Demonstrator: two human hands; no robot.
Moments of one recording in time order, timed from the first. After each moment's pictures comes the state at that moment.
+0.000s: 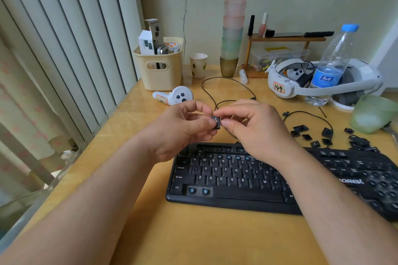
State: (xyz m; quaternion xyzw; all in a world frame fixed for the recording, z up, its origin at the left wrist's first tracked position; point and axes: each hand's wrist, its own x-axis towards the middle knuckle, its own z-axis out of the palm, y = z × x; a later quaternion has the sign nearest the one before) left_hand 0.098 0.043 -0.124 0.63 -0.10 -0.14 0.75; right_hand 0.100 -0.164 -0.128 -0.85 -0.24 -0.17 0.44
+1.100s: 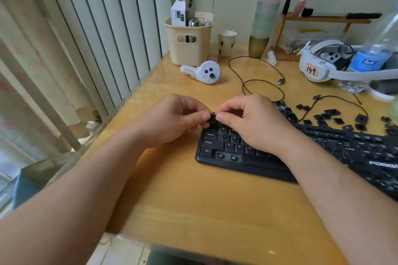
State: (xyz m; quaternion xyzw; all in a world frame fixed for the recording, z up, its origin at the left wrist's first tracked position) left_hand 0.055 0.113 -0.155 0.84 -0.13 -0.04 0.53; right_hand 0.073 -0.112 -0.142 -0.91 -0.22 -0.03 0.35
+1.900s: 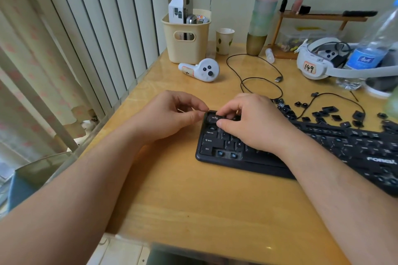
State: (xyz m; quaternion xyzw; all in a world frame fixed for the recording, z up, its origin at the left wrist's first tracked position) left_hand 0.062 0.122 -0.160 0.86 -0.12 0.02 0.49; right_hand 0.070 -0.109 -0.141 -0.93 -0.22 -0.04 0.28
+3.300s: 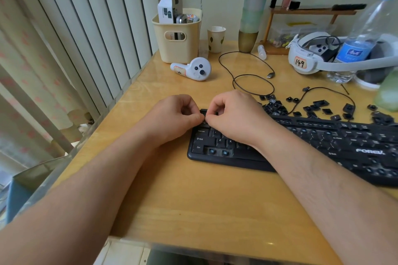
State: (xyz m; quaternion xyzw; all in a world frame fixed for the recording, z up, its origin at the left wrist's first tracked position) left_hand 0.062 0.092 -0.159 0.91 -0.03 0.02 0.41; right_hand 0.071 -0.091 -0.142 -0.94 -0.15 -0.04 0.31
